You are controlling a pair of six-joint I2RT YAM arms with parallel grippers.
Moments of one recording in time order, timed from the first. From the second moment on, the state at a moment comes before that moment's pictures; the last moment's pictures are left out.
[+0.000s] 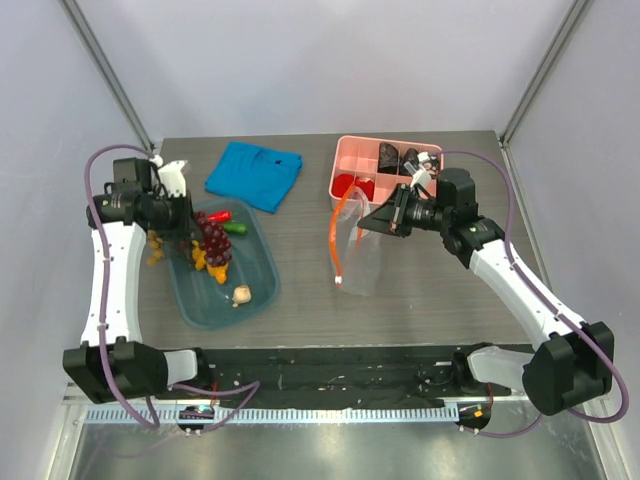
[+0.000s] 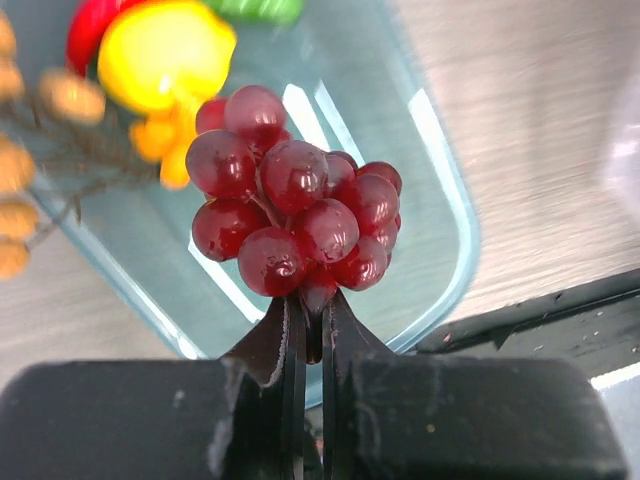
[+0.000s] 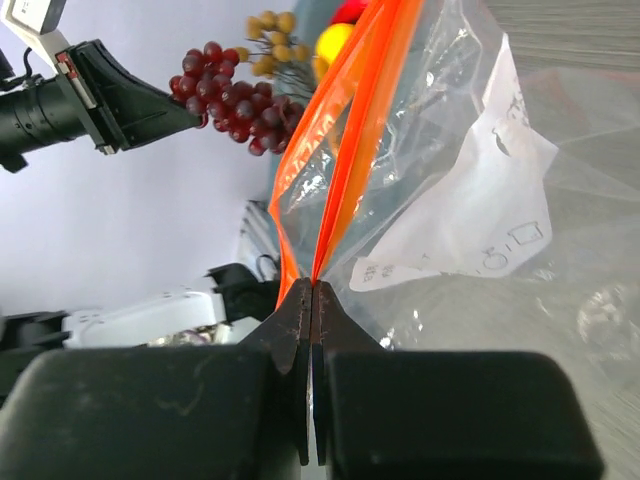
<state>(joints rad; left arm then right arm) 0.14 1.27 1.39 -1.16 0.37 0.11 0.31 1.20 0.97 -0.20 -0.73 0.77</state>
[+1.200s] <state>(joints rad) -0.63 1.46 1.97 -0.86 0.37 -0.19 0.36 1.35 0.90 0.00 -0.74 0.84</state>
